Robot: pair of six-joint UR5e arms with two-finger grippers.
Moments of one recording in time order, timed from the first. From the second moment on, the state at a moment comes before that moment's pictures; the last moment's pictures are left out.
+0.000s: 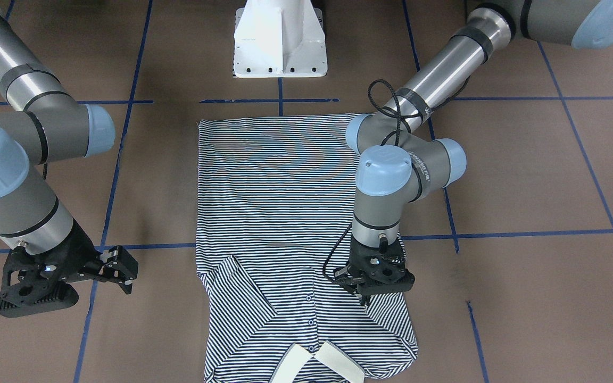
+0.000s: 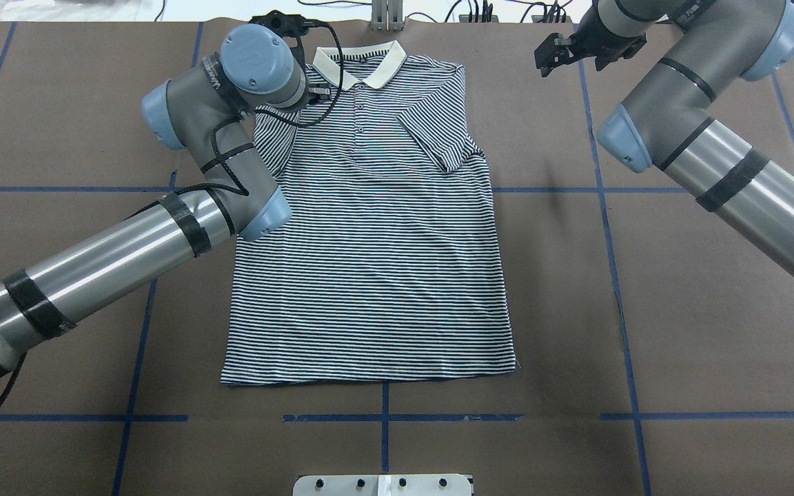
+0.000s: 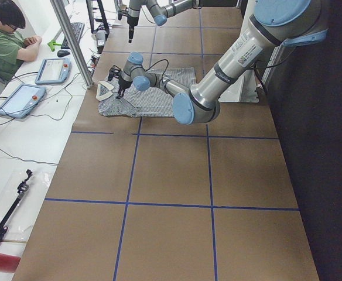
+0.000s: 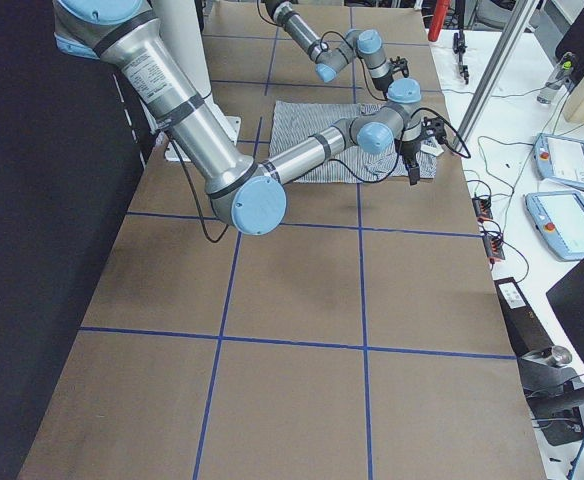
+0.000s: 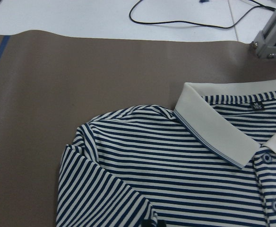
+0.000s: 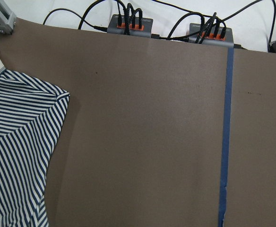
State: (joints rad) left arm -0.75 -2.51 -0.99 -2.11 -1.63 -1.12; right arm 1.01 -0.89 1.35 -1.27 2.00 0.74
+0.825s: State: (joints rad) left arm -0.74 -2.39 -1.26 -2.10 -1.73 -1.06; right arm 0.92 -0.94 1.48 -1.27 1.93 0.93
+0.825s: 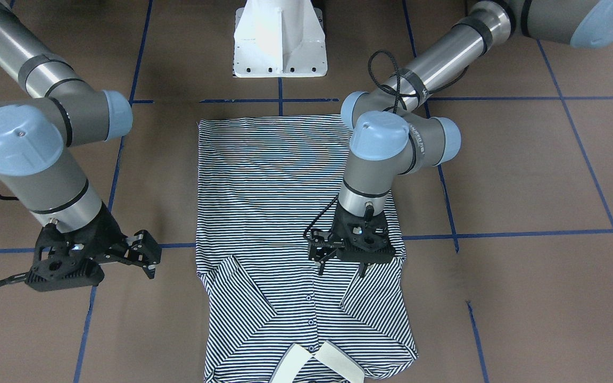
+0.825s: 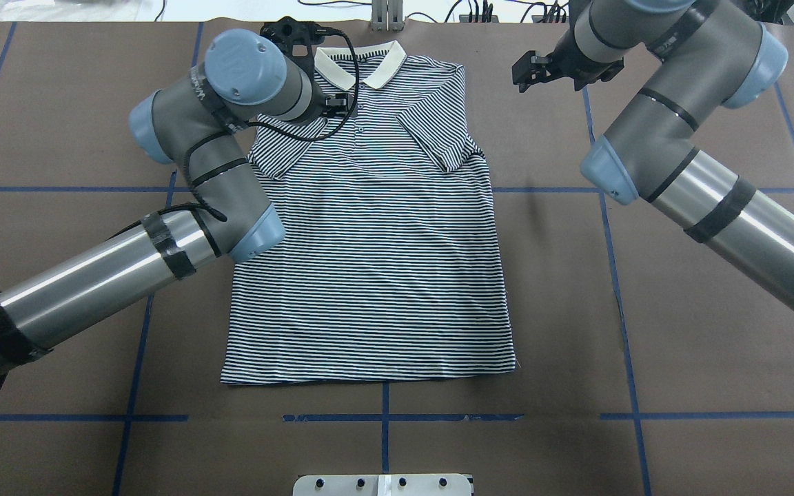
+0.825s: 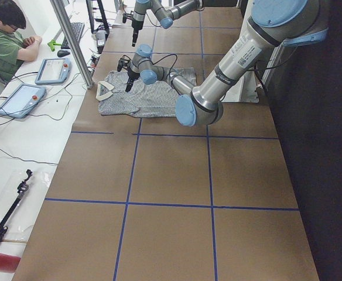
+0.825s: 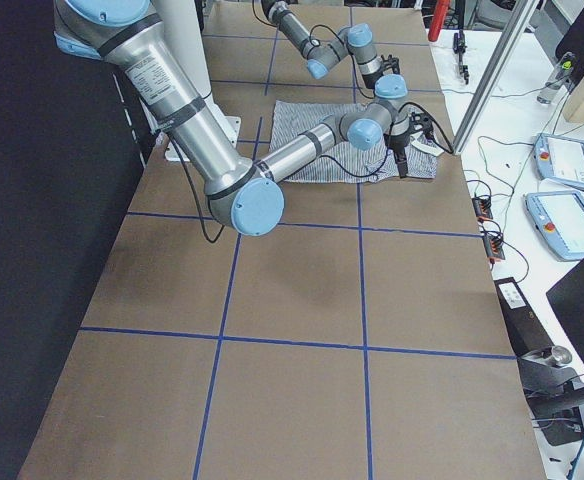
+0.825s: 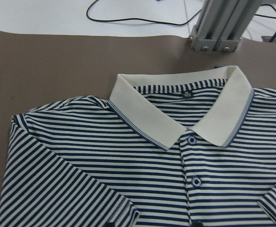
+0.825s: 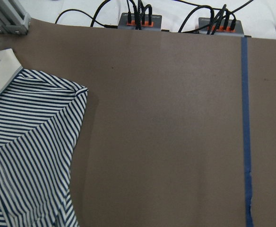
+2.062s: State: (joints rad) left arm -0.51 -1.76 -2.00 -1.95 -1.81 -1.09; right arm 0.35 -1.28 2.10 -1.51 1.56 1.53
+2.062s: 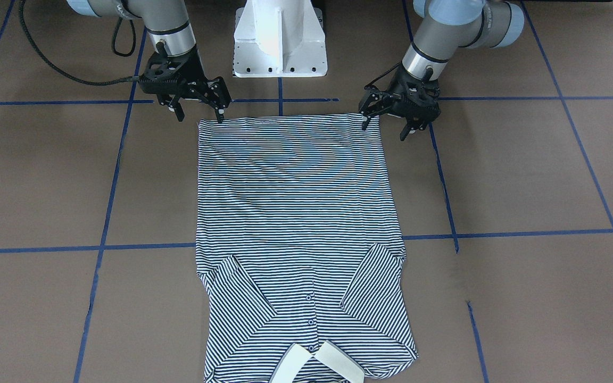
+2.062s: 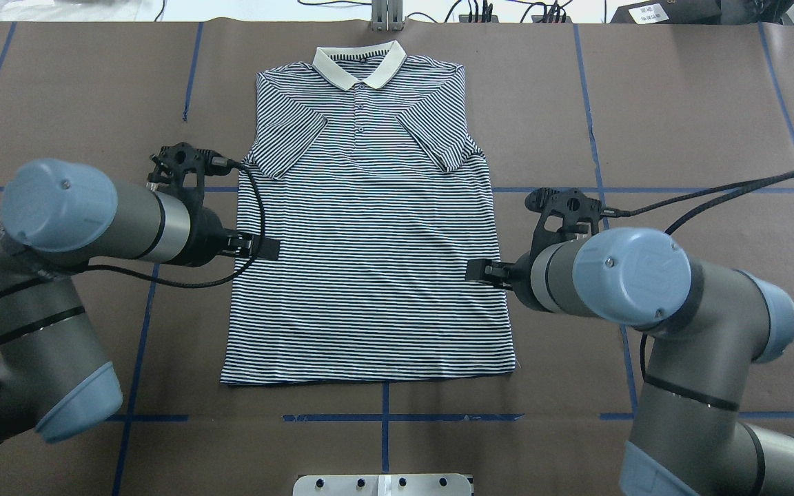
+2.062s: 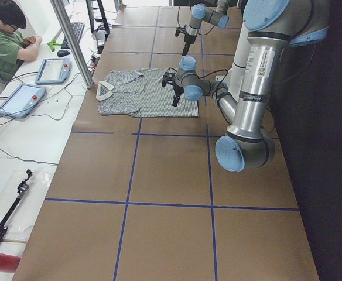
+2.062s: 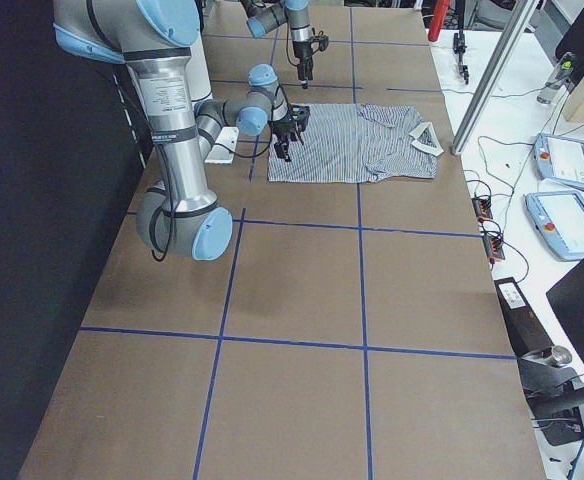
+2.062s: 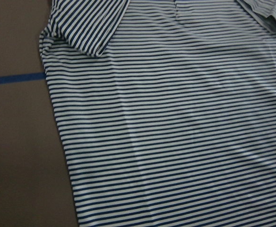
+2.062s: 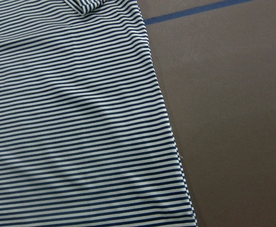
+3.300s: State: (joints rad) left arm -0.31 -1.69 -1.98 -1.95 -1.71 -1.33; right arm 0.33 -1.29 2.10 -1.51 1.54 1.54
